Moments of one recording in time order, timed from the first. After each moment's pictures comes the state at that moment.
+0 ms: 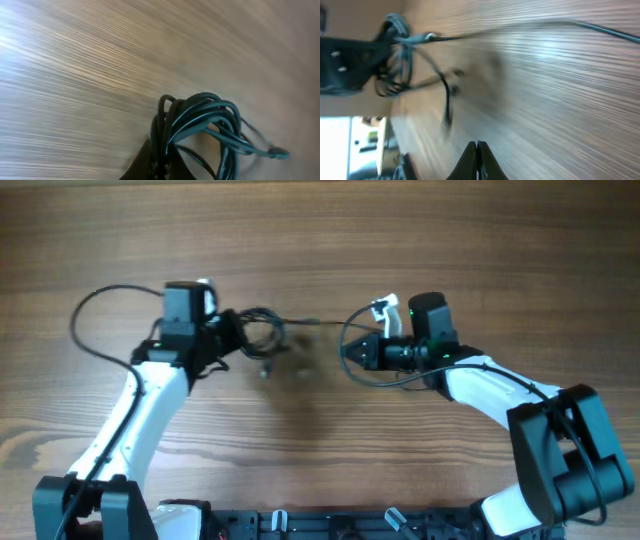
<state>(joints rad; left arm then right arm) -0.07 1.44 0.87 -0.40 0.20 -0.56 0.32 1.70 0.73 0.15 -0.77 0.54</state>
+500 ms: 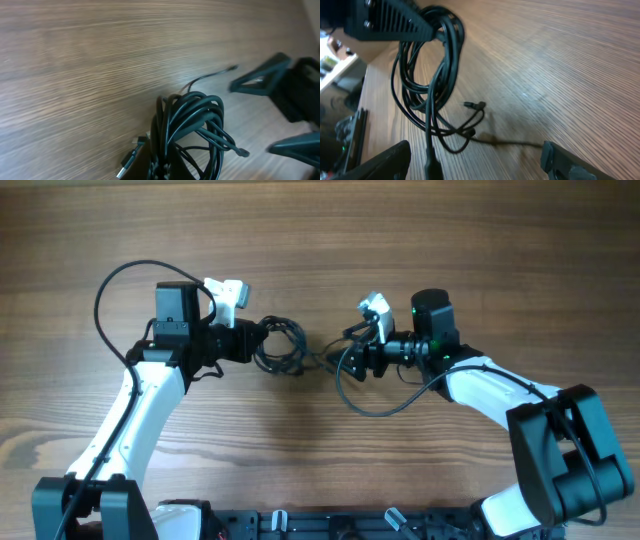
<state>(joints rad) -0.05 1.44 0.87 -0.40 0.61 0.00 0.34 1.70 0.73 0.30 -0.89 -0.01</state>
